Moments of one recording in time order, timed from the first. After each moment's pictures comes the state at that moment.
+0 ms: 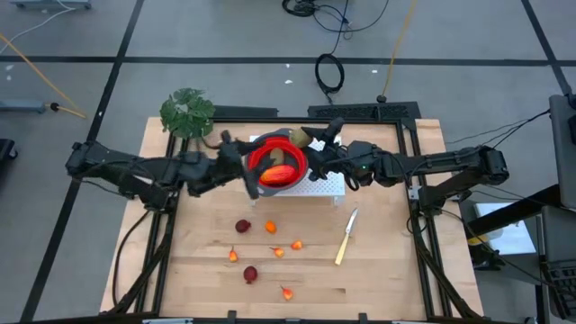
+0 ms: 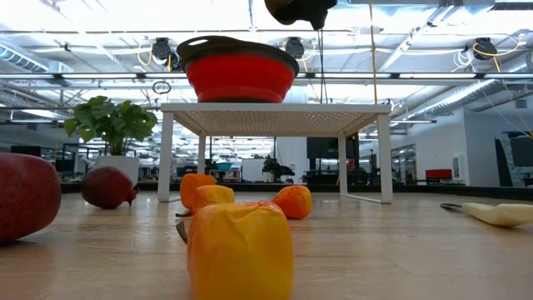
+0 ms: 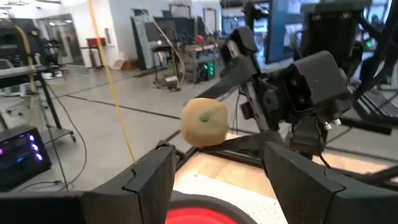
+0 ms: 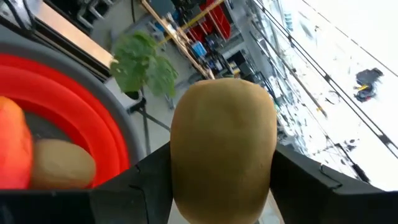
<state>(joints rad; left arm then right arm) -0.17 1.20 1.06 0.12 -0.65 0.02 0.01 1.39 1.11 0.24 0.62 -0.94</state>
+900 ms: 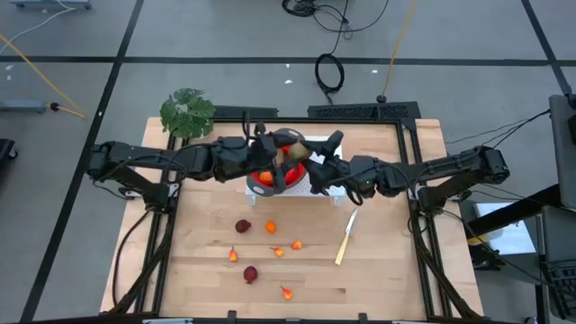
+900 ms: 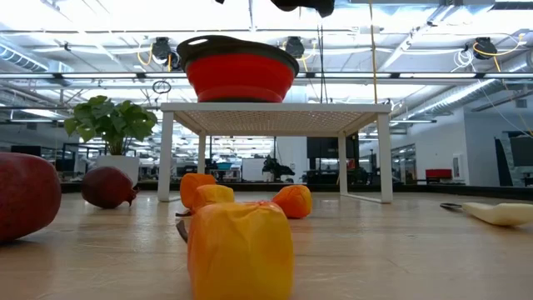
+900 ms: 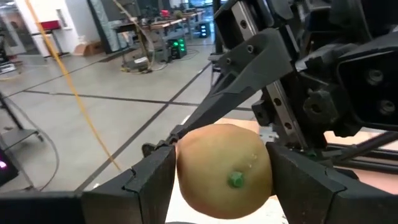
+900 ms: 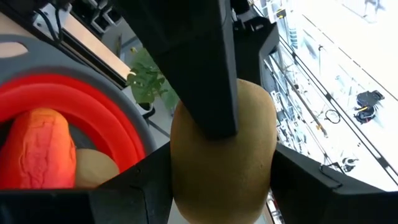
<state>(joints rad) -0.03 1.43 1.29 0.02 -0.36 0.06 0.13 1.39 1.11 0.24 0.68 -0.99</state>
